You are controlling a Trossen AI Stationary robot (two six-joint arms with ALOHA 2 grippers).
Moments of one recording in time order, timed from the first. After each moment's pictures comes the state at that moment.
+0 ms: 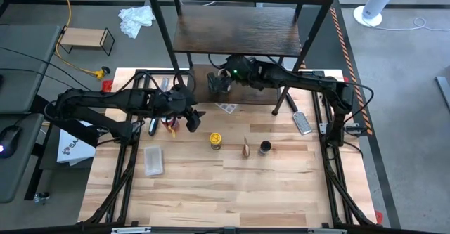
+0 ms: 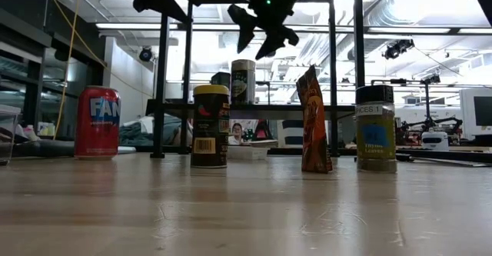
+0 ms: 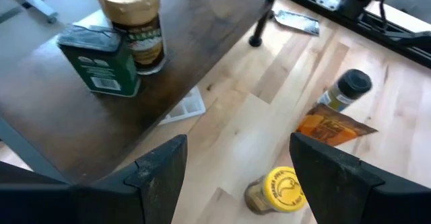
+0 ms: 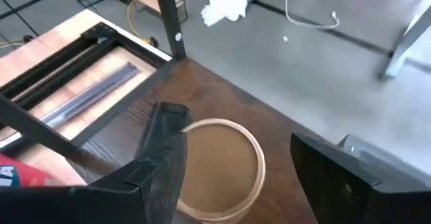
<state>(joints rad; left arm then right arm) -0.03 1.22 1.21 -0.73 -0.39 -0.50 -0.29 1.87 1.75 -0.60 0.47 0.42</state>
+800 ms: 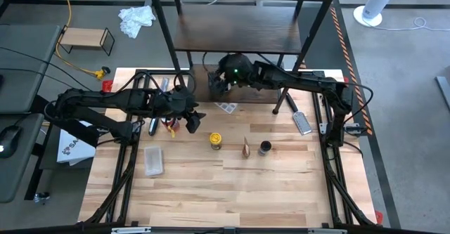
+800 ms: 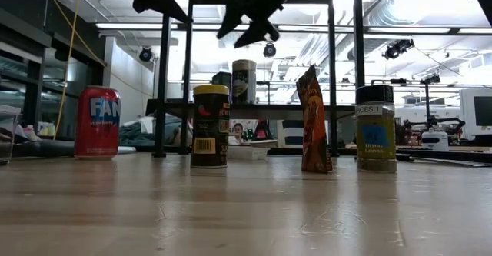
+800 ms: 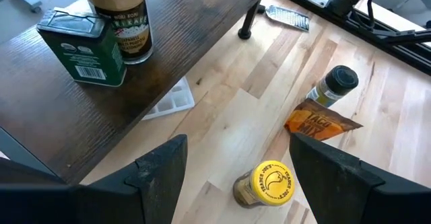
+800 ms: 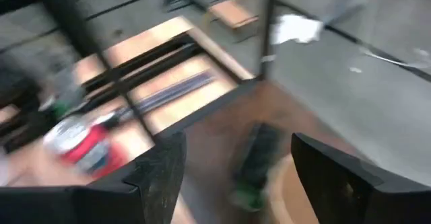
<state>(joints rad) -0.03 1.22 1.21 -0.73 -0.36 -0.52 -0.28 1.87 1.75 -0.44 0.23 0.23</state>
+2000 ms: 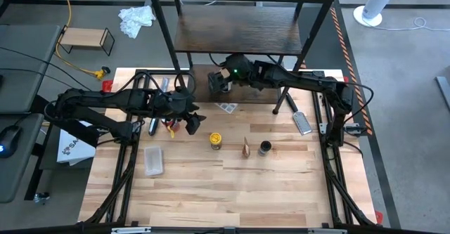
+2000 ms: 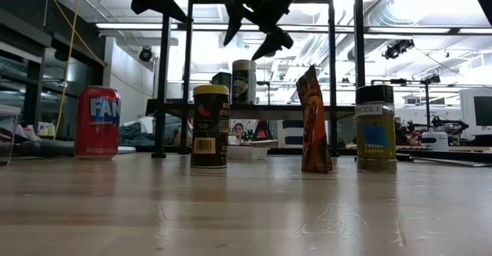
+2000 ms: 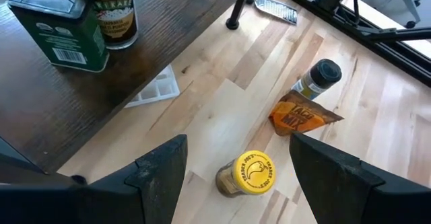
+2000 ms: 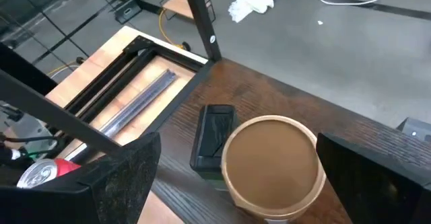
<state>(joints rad) -0.03 1.22 1.21 -0.73 -0.30 -0.58 -0.29 1.87 1.75 -0.54 0.36 0.55</state>
